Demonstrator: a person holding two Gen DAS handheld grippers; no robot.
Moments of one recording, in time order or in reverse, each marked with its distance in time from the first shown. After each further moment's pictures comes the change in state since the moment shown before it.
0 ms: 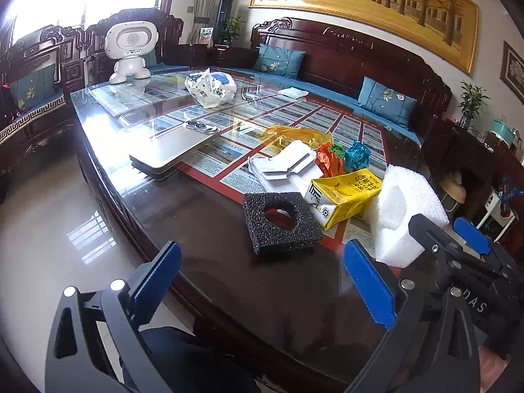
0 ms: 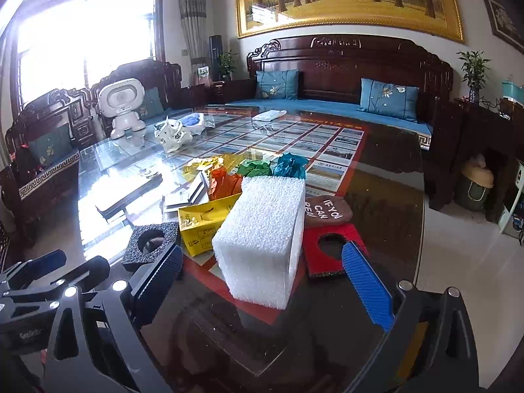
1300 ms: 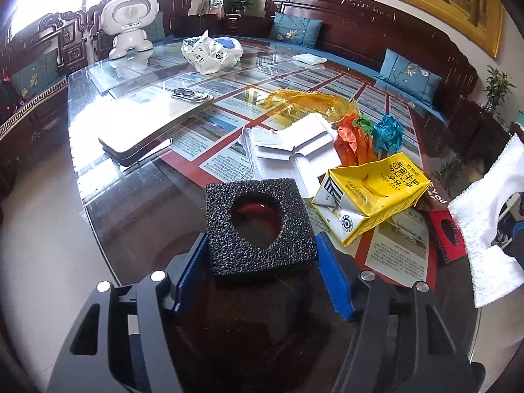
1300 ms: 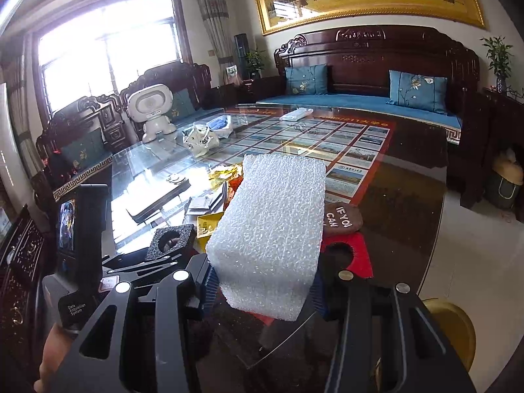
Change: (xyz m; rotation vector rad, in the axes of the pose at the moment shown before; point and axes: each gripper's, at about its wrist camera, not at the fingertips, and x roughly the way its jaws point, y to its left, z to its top) left arm 0.069 -0.020 0.012 -0.029 0.131 0.085; right arm -0.017 -0.033 0.014 0.010 0.038 0.209
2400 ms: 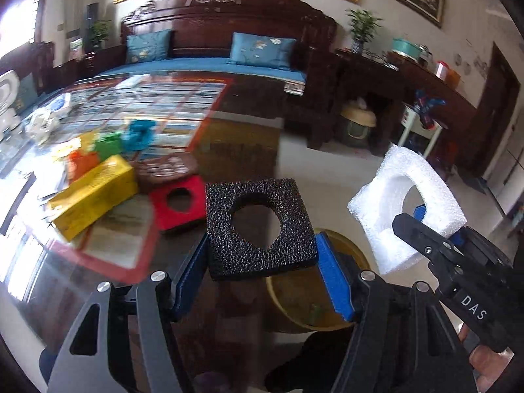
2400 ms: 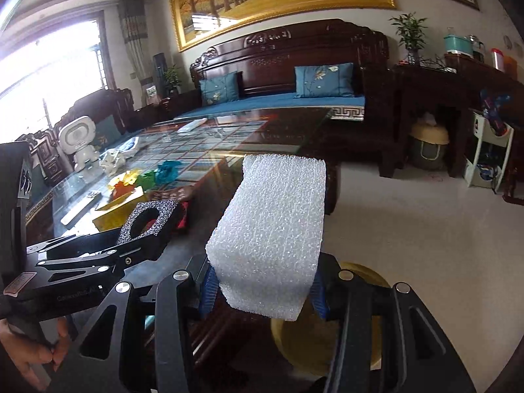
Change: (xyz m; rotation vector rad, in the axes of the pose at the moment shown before) left arm -0.072 -0.226 -0.060 0.425 0.013 -0.416; right arm -0.127 -0.165 -0.064 0.225 -0.040 -0.311
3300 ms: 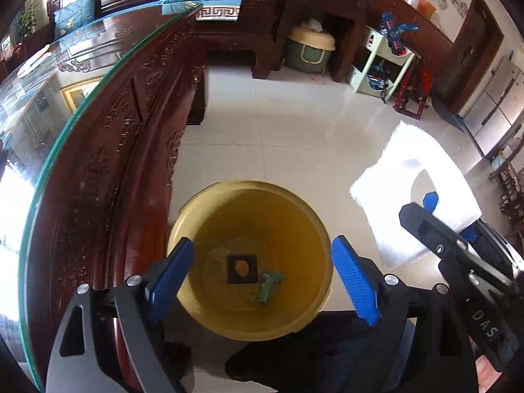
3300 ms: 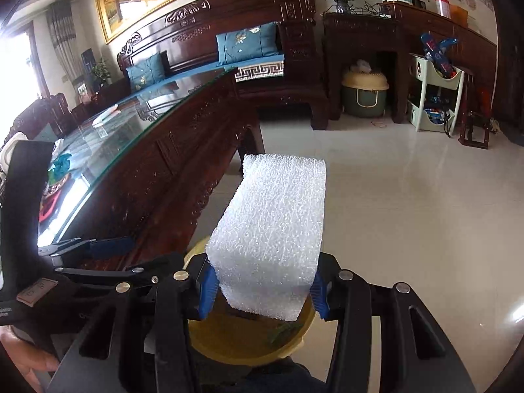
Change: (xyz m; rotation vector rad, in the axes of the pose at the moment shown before) left arm 0.162 -0.128 -0.013 0.121 0.285 -0.117; right arm 0.040 -0.140 -0.036 0.133 0.148 -0.178
